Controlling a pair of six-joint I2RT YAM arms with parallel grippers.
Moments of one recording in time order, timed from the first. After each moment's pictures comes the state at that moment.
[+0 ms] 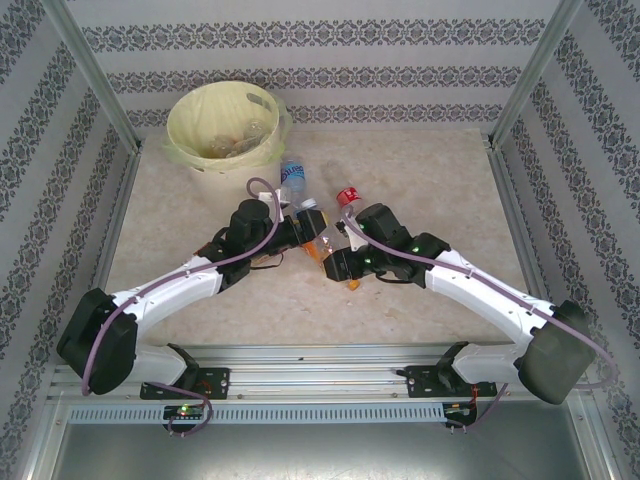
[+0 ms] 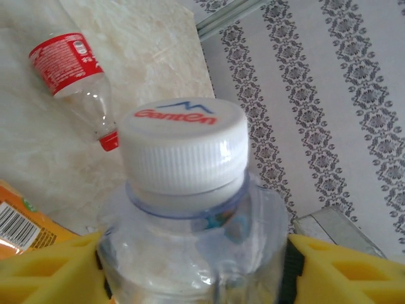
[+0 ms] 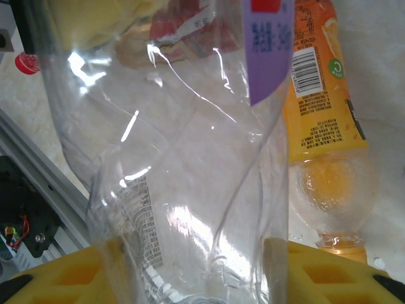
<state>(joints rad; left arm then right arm) -0.60 1.35 0.81 0.22 0.30 -0.96 0.72 1.26 0.96 -0.58 -0.31 0.40</state>
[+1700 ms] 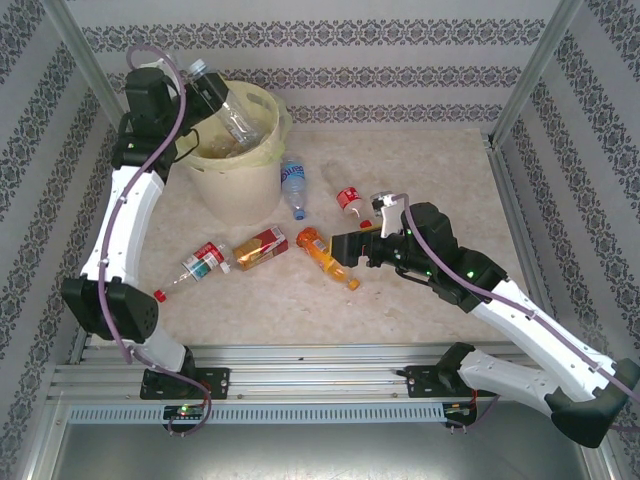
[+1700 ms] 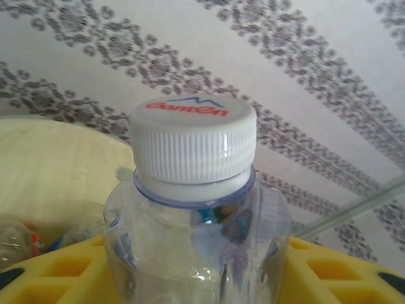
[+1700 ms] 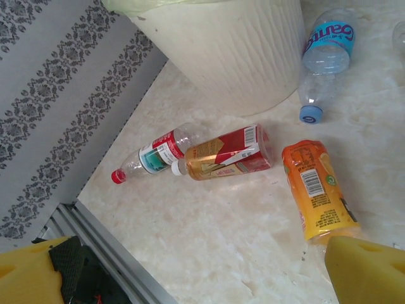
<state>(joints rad) -0.02 1.62 1.80 -0.38 0.25 -0.61 0.73 0.95 1.00 -0.50 -0.18 0.55</state>
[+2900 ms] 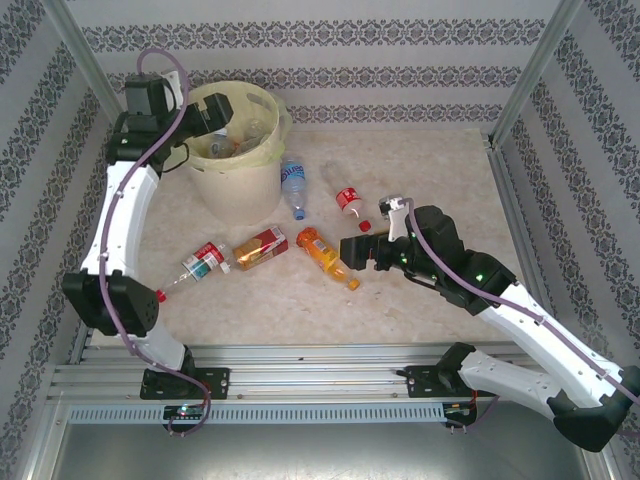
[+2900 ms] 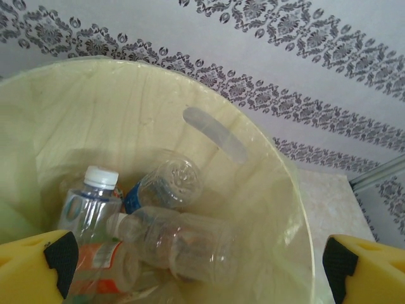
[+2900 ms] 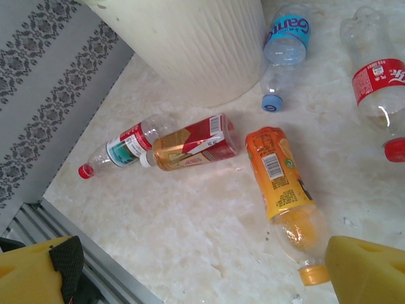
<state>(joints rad) 0.02 1.61 1.82 -0.65 0.28 -0.35 0.73 0.92 1.02 -0.63 -0.10 0.52</state>
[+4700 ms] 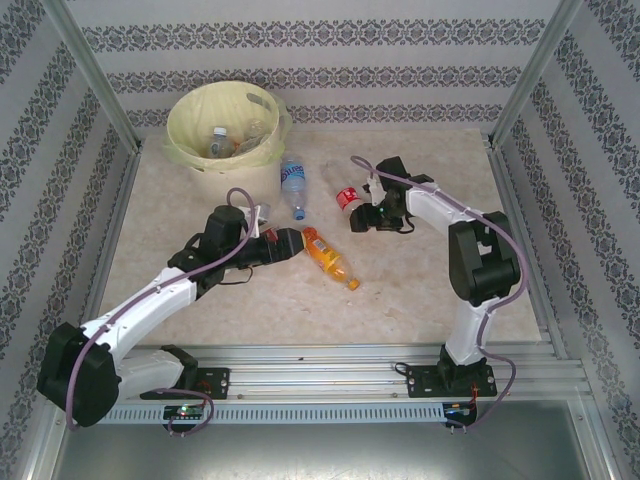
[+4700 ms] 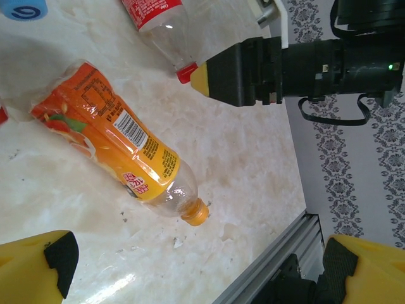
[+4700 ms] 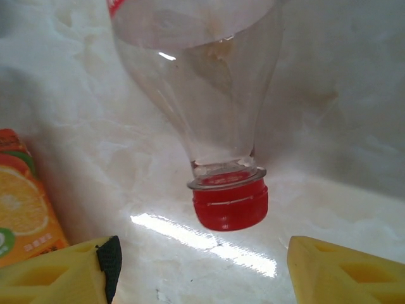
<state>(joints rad) -0.48 1.16 0.74 -0.15 0.45 -0.77 0.28 1.91 1.36 -0.71 -0.30 0.16</state>
